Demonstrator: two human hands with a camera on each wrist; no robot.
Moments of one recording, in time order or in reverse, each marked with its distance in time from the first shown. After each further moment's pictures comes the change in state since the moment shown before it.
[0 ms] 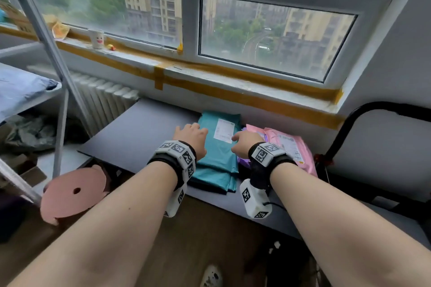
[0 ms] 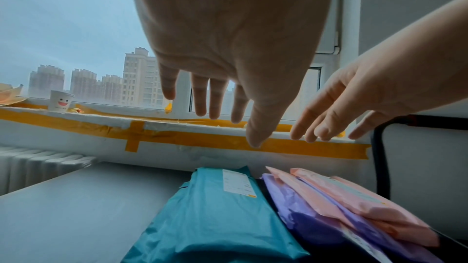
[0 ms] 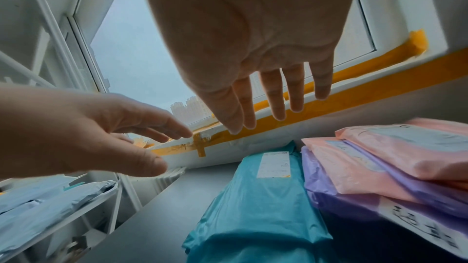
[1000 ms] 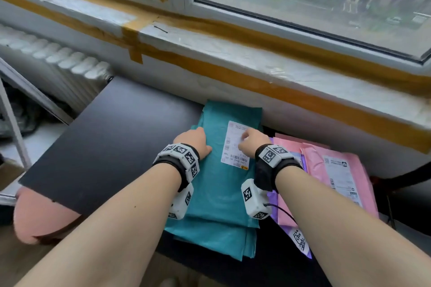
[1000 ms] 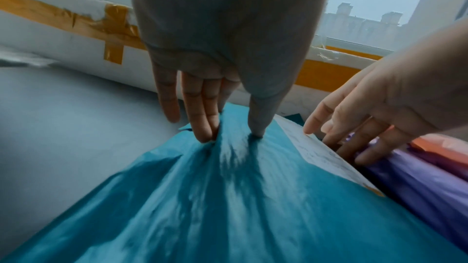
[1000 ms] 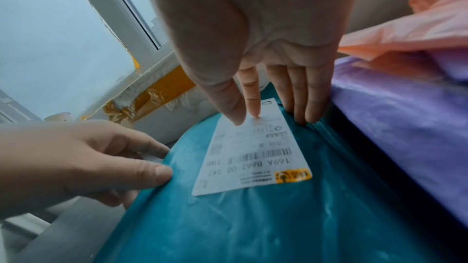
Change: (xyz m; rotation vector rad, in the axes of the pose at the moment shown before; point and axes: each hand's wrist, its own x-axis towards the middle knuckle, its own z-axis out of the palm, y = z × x) left_hand 0.247 -0.043 0.104 -0.251 -0.408 -0.191; right_hand 0.269 0.021 0.038 0.274 -0.230 0.215
